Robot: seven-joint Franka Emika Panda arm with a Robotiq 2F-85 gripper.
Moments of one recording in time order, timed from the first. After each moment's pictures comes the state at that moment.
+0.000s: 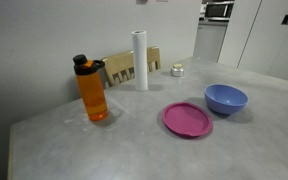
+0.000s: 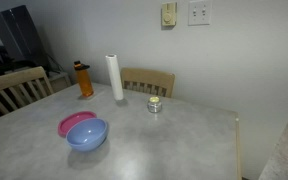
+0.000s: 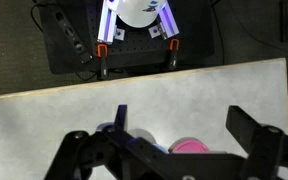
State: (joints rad) arm -0.09 -0.63 -0.33 -2.21 0.00 1.29 -0.25
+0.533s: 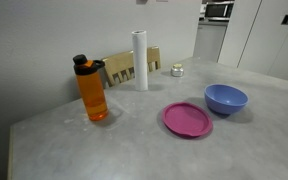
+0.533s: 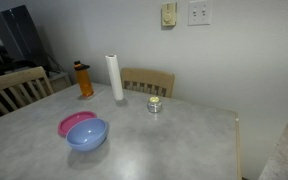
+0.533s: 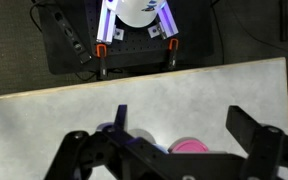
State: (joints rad) arm -0.09 -0.62 -0.32 -2.21 0.01 1.30 -0.24
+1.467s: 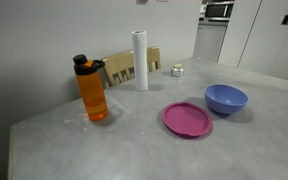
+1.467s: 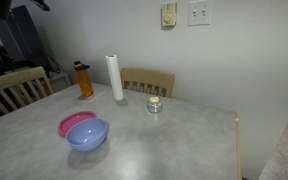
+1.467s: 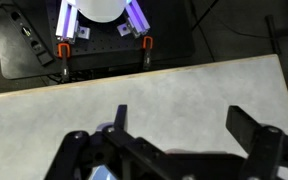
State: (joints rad) arm -0.05 -0.28 -0.13 -2.15 0.19 1.40 -0.06
